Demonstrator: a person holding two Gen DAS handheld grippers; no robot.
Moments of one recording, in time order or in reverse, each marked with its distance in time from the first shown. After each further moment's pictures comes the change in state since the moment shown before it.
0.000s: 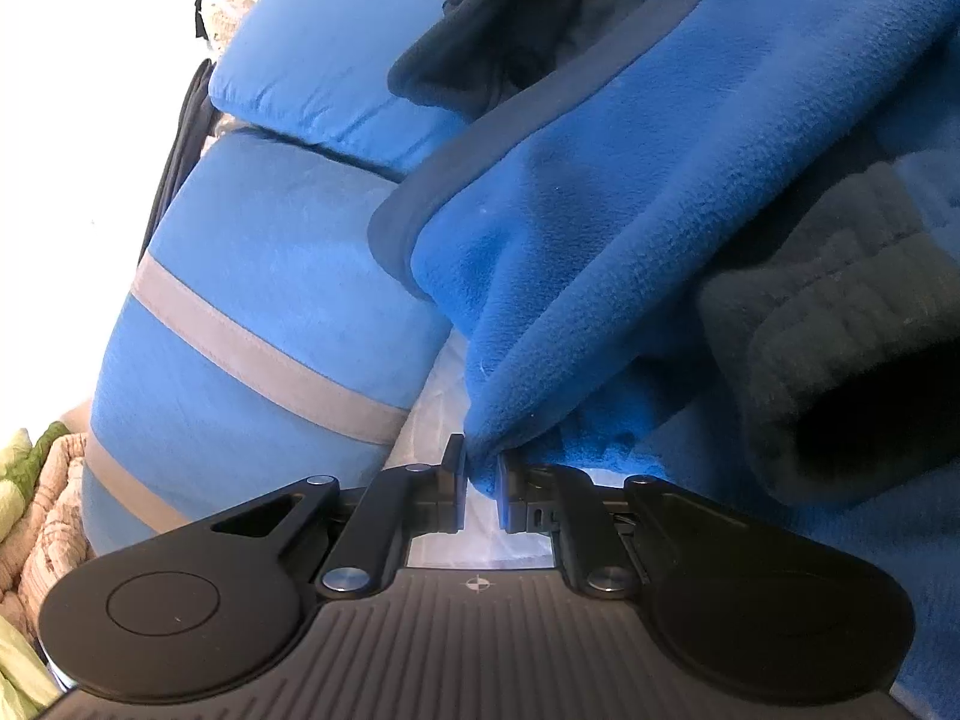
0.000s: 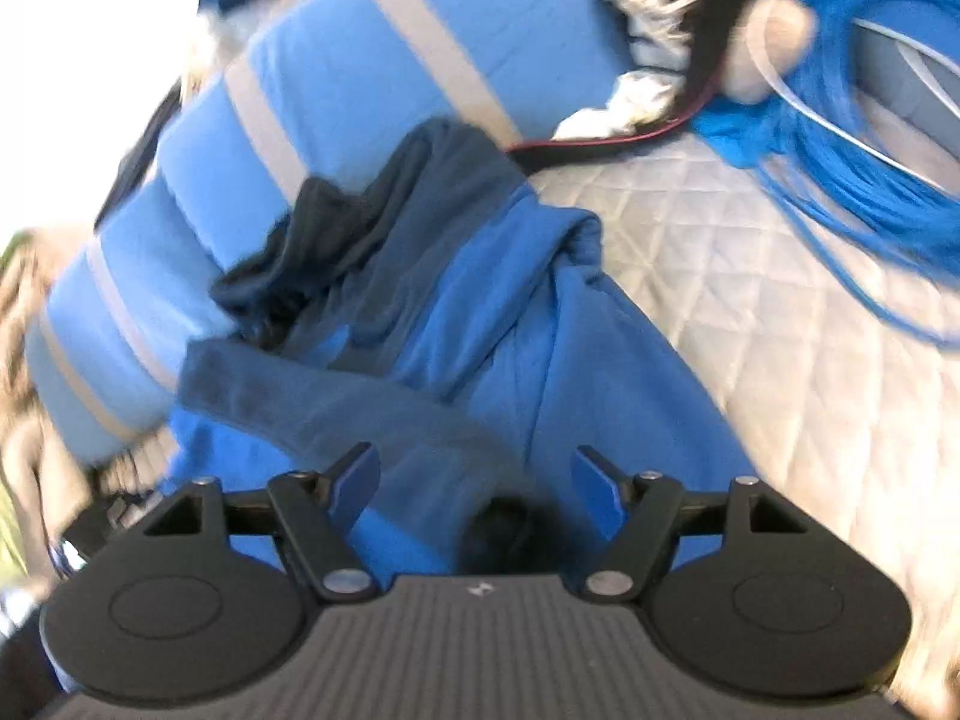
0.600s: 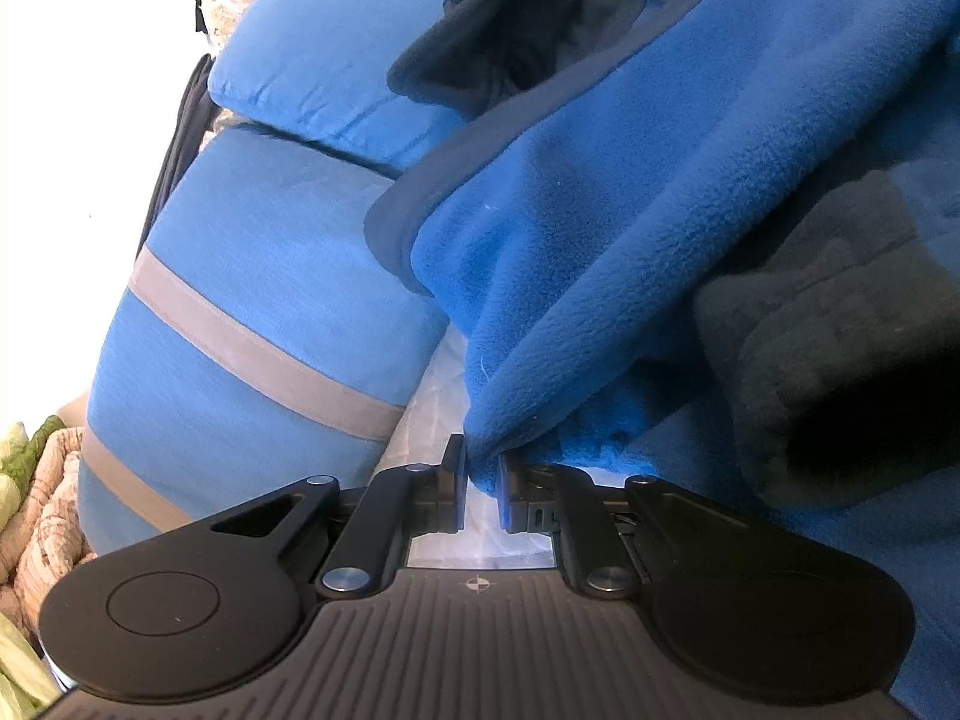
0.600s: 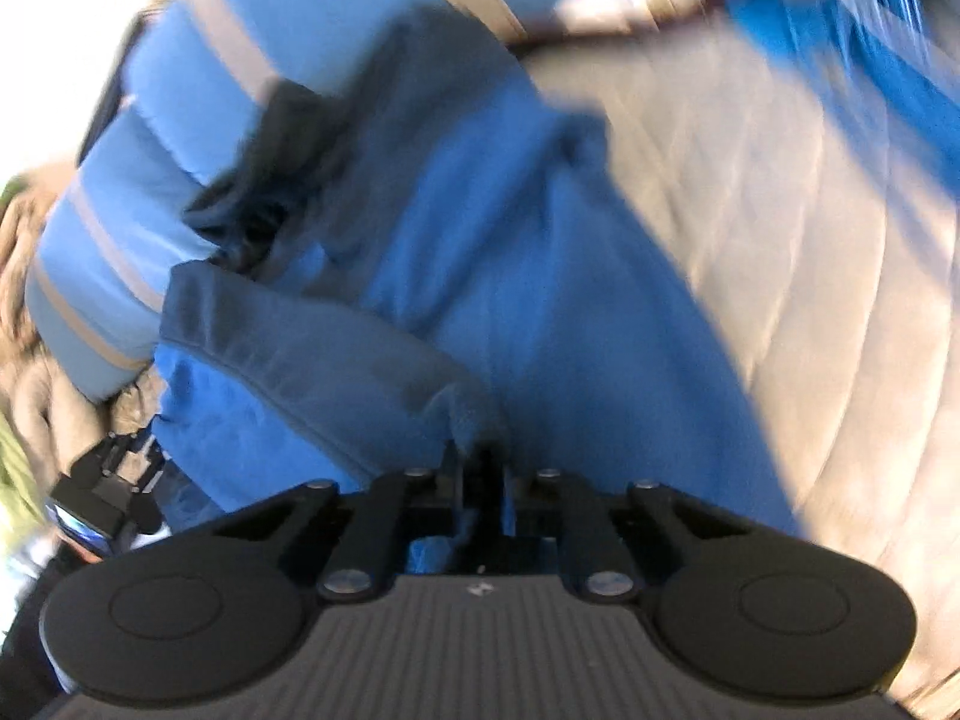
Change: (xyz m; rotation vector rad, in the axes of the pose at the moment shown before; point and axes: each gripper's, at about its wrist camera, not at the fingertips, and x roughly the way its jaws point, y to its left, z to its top) left arm -0.013 -0.002 -0.010 0.003 -0.007 -0.016; right arm 0.023 -0.019 0.017 -0.046 0.143 0.050
